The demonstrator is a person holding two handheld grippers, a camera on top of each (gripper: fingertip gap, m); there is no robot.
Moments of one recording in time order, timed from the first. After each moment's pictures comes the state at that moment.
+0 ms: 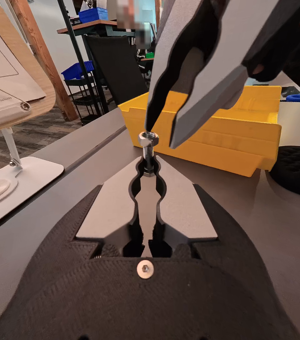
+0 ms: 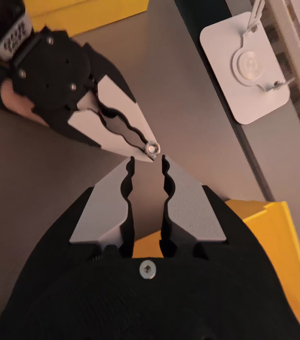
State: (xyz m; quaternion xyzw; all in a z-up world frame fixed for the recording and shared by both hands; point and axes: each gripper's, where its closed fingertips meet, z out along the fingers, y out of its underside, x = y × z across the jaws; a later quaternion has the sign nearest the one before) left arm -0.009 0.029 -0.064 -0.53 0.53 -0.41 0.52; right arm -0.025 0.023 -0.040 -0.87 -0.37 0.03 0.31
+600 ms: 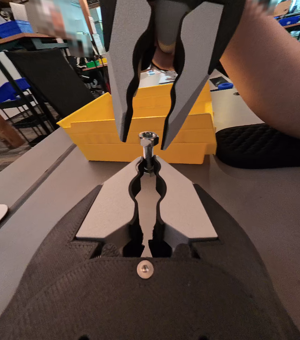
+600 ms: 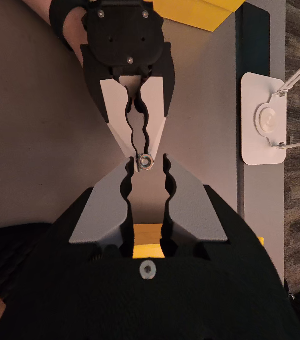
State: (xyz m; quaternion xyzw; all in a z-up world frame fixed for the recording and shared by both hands) left arm -0.002 -0.031 -0.069 -0.43 0.62 -0.47 0.46; right arm -0.026 -0.020 -0.049 -0.76 -0.57 0.02 0.32
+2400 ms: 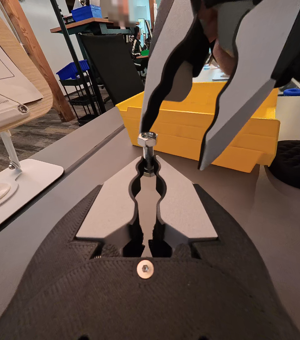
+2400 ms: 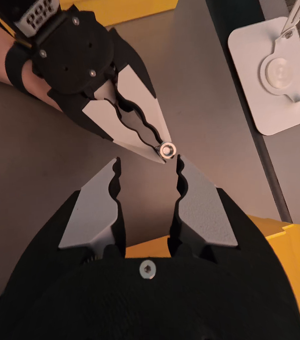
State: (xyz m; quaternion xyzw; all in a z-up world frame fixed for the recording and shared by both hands) left arm -0.010 0.029 -0.064 -0.52 0.54 -0.41 0.52; right arm -0.036 0.015 -0.054 -0.86 -0.42 0.07 0.29
